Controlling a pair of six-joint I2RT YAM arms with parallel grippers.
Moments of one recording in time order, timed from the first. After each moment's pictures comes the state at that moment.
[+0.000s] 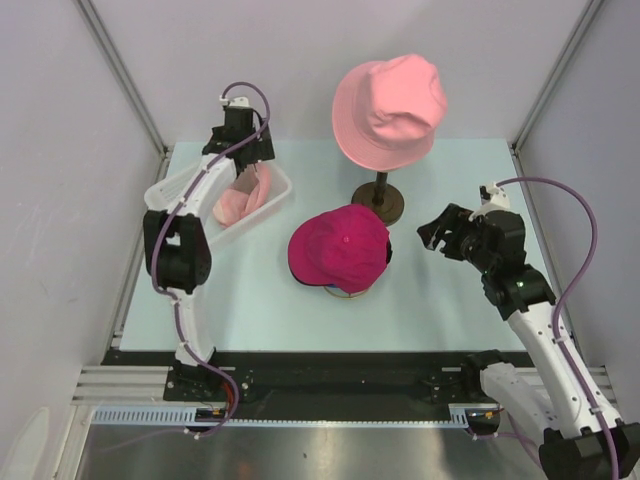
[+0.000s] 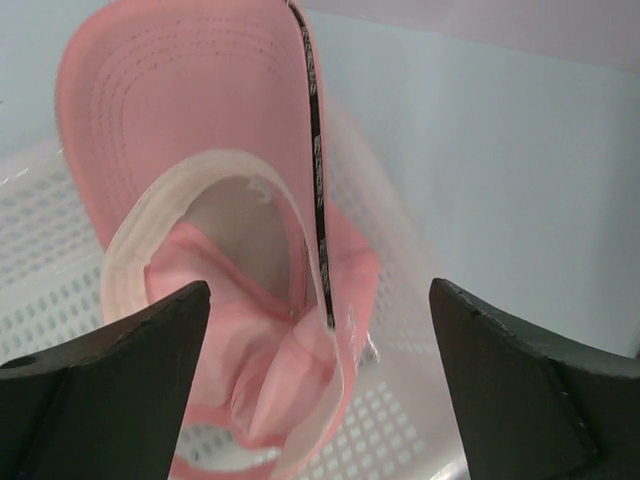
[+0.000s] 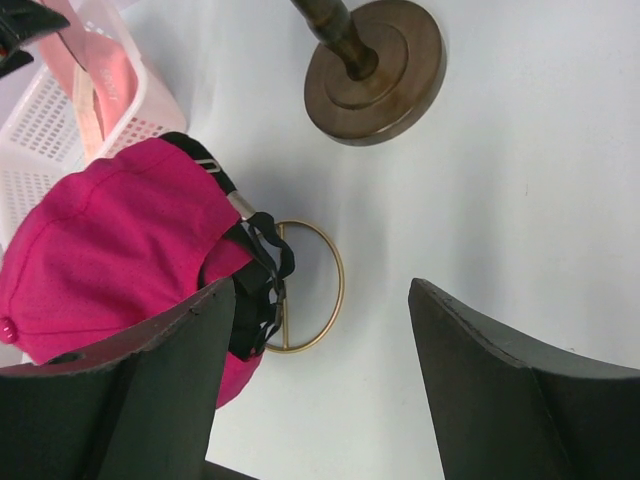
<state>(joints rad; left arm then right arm) -0.20 1.98 1.78 -0.41 -0.27 -0.26 0.23 0.79 0.82 -0.41 -0.09 0.53</state>
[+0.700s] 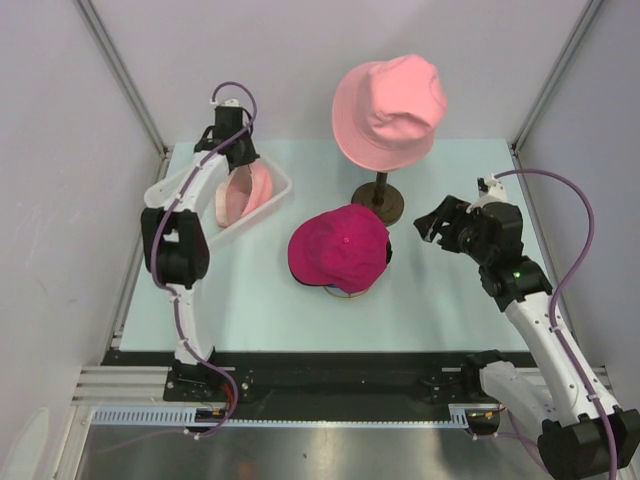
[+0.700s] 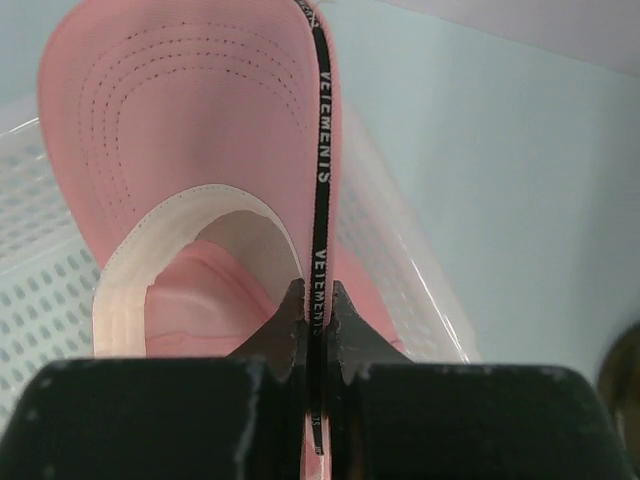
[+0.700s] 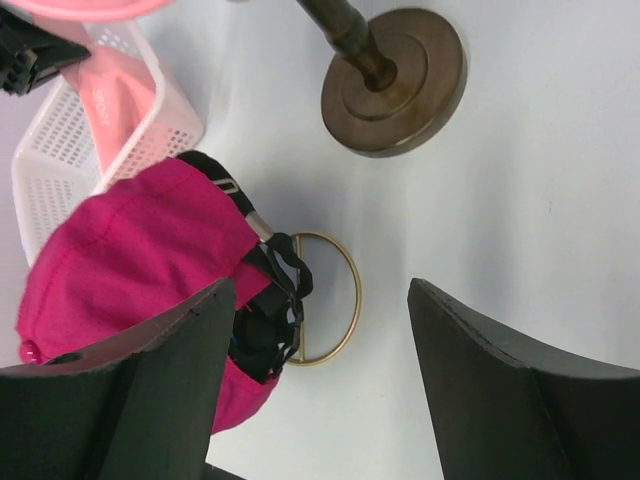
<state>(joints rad) -0.14 2.13 1.93 -0.47 -0.15 -0.33 0.22 0.87 0.84 -0.36 -0.12 0.55</state>
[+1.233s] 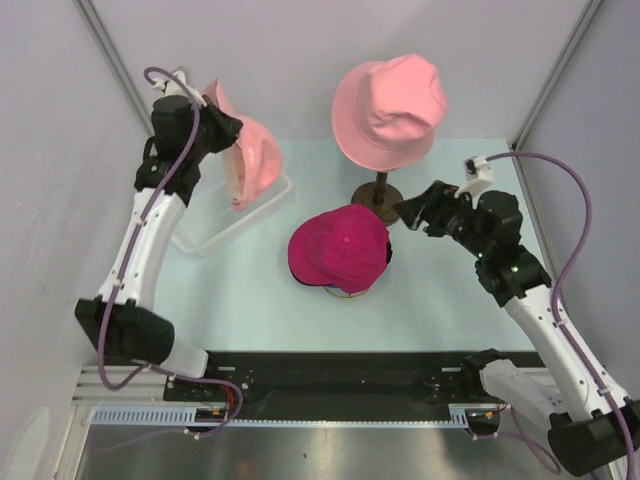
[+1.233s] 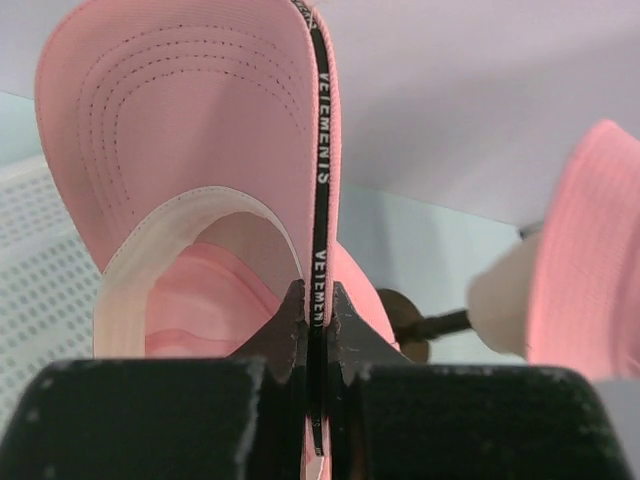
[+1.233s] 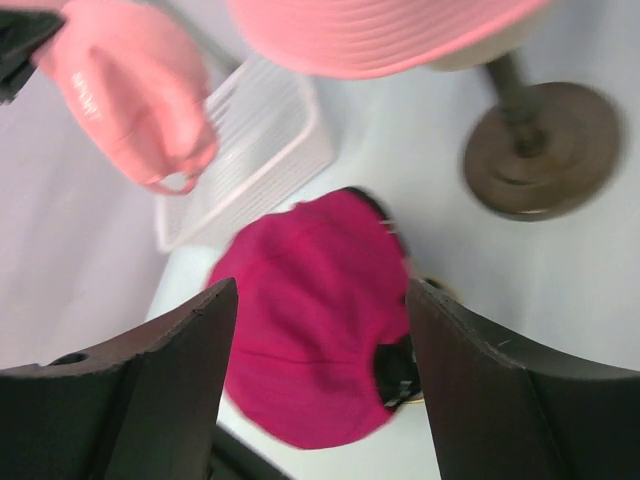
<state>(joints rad) -0.14 1.52 1.65 -0.36 0.06 -0.52 0.31 0.89 0.94 -0.24 -0.21 0.61</state>
